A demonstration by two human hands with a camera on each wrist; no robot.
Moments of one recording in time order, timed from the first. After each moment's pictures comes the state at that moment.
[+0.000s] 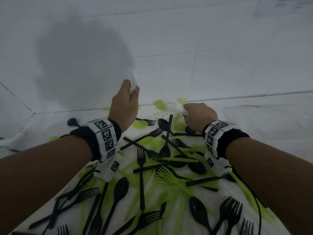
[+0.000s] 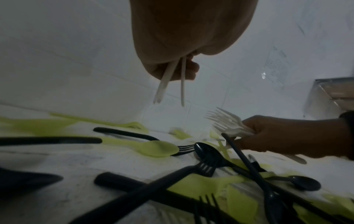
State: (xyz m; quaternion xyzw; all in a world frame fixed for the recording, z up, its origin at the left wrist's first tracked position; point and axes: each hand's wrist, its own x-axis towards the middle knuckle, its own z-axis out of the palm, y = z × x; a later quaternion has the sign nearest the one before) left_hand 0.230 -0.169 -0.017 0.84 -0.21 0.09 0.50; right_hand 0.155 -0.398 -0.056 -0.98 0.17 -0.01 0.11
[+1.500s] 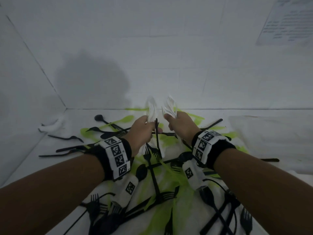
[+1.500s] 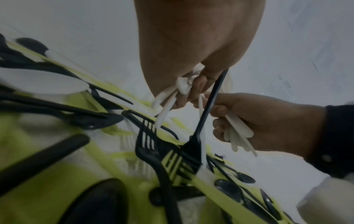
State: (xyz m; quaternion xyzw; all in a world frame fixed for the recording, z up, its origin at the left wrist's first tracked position) left_hand 0.149 -0.118 -0.024 0.77 -0.05 -0.18 0.62; right_hand 0.122 -0.281 -0.019 -0.85 0.13 -0.04 0.51
